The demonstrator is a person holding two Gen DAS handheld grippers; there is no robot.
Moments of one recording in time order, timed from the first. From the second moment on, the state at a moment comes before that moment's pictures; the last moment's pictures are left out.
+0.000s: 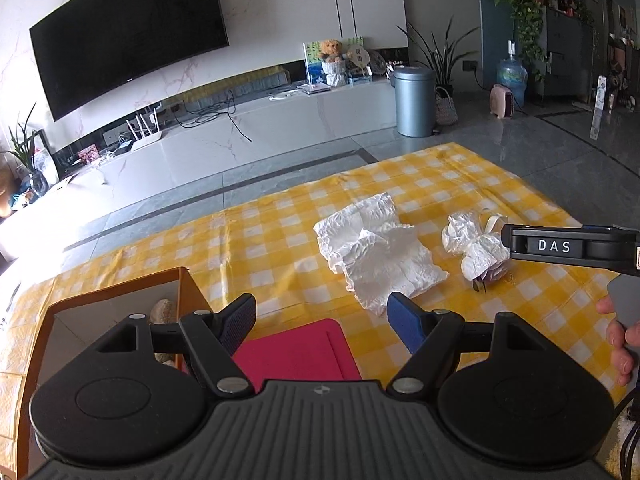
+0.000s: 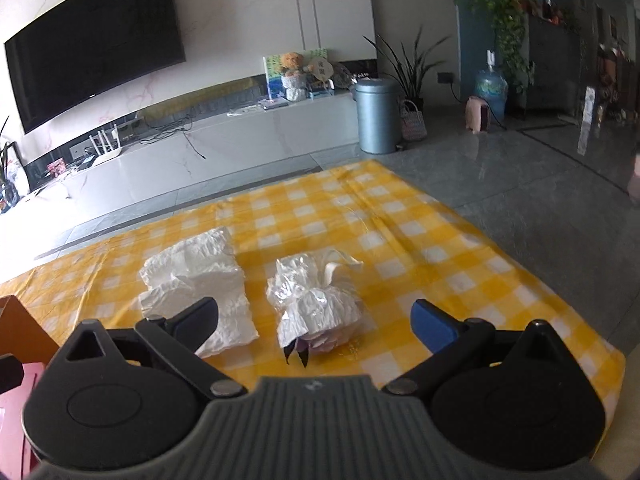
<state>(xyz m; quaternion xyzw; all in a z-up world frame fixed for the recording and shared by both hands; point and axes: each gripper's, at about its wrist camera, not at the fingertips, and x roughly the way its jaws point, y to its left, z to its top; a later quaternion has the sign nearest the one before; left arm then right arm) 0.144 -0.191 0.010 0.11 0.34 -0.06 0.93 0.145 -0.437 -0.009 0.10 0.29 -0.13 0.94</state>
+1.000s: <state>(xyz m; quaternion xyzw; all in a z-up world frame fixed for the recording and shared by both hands) 0.301 -0.246 -0.038 0.18 0.42 -0.17 0.87 0.226 -0.471 -0.072 0.08 0.34 -0.12 0.93</state>
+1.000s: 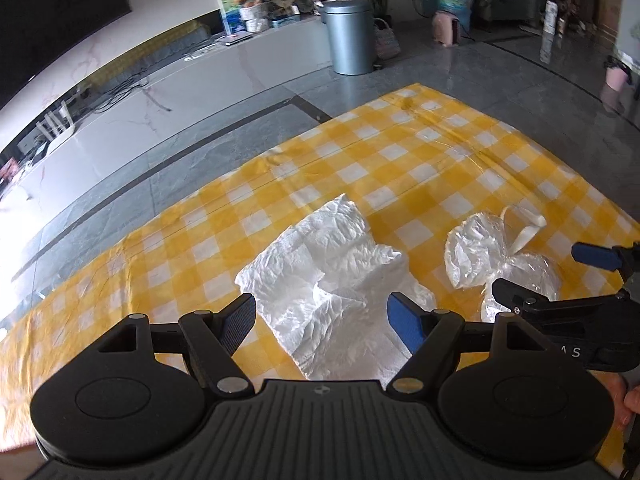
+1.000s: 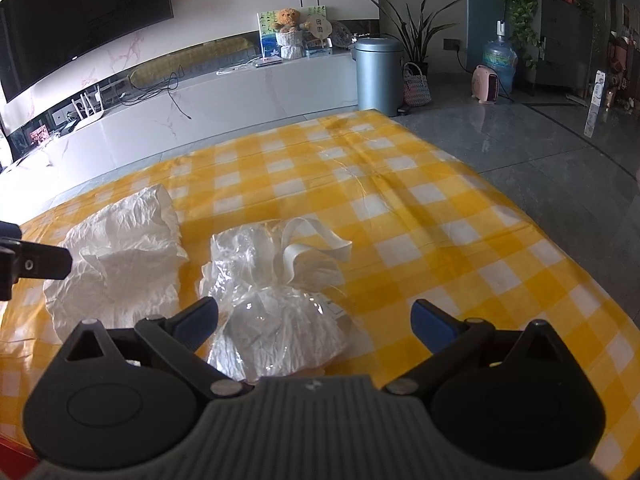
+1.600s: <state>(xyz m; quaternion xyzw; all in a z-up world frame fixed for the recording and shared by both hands) 0.374 -0.278 -0.105 0.40 0.46 -0.34 0.72 0.232 -0.467 -0.072 0.07 0.36 -0.11 0.92</state>
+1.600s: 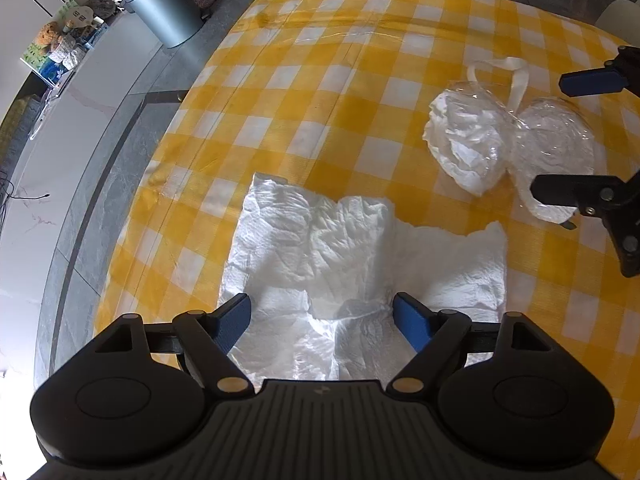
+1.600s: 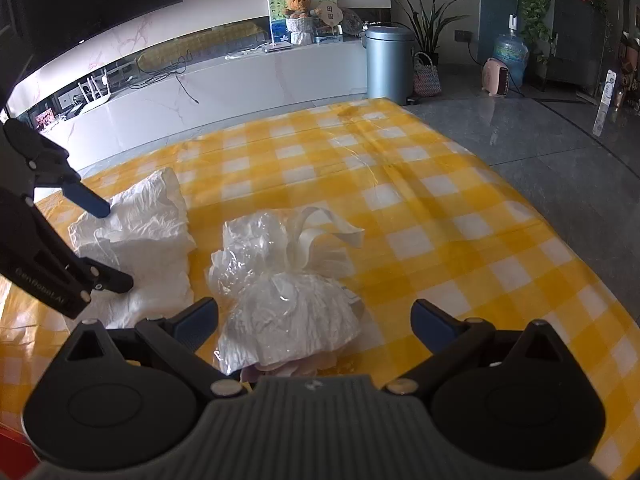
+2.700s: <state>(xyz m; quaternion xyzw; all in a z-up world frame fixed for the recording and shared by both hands) 0.351 -0.286 -0.123 0.37 0.48 -0.41 0.68 0.235 -0.475 -0.083 0.08 0.41 -0.12 0.90</state>
